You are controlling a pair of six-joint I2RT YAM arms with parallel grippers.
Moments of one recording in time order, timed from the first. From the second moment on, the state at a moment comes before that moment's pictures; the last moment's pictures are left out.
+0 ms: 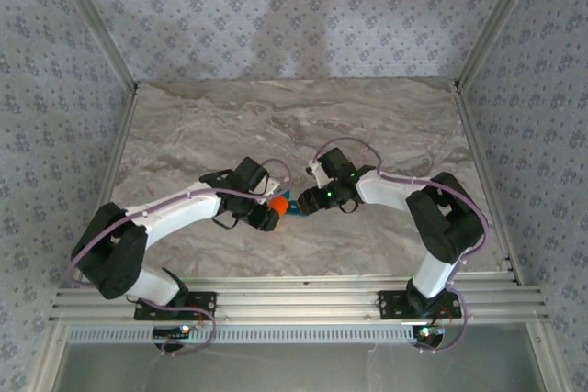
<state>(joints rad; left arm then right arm) -0.72 1.45 0.86 -0.62 0.20 -0.18 0.63 1.71 0.92 -0.29 -0.27 0.22</state>
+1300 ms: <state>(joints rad) -0.69 1.52 0.96 -0.71 0.23 -0.17 0.63 1.72 0.92 -0.28 -0.27 0.24</state>
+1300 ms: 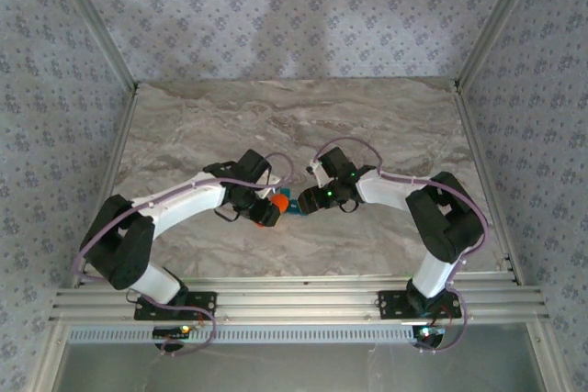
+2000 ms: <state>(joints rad) -0.69 1.53 0.98 -0.75 0.24 -0.16 0.62 1.72 0.92 -0.28 -0.28 0.24</state>
